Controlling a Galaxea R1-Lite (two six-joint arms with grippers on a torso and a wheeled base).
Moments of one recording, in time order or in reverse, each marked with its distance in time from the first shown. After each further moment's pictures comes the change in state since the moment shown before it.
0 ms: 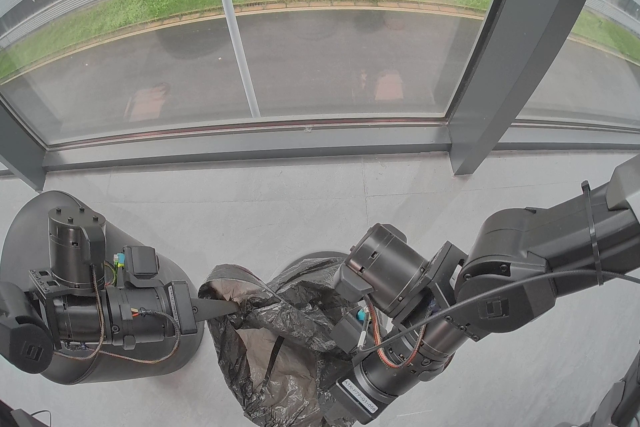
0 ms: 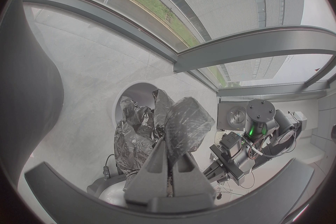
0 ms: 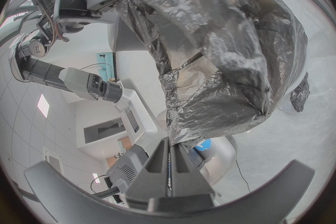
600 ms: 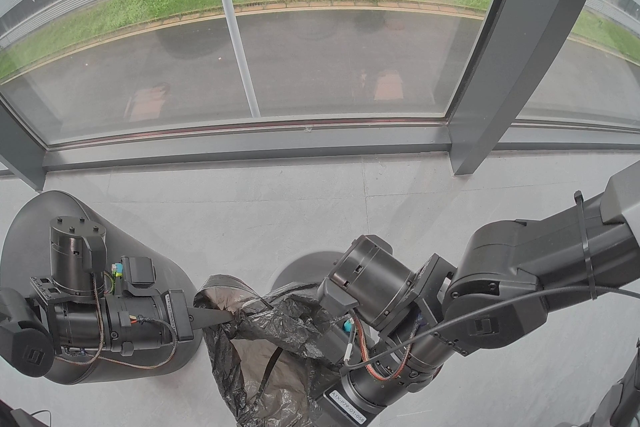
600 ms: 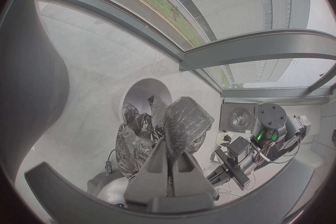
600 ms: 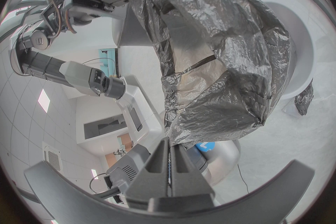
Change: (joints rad) left arm 0.022 0.002 0.039 0.001 0.001 -0.013; right arm 0.044 0.015 -0.007 -0.020 -0.004 0.009
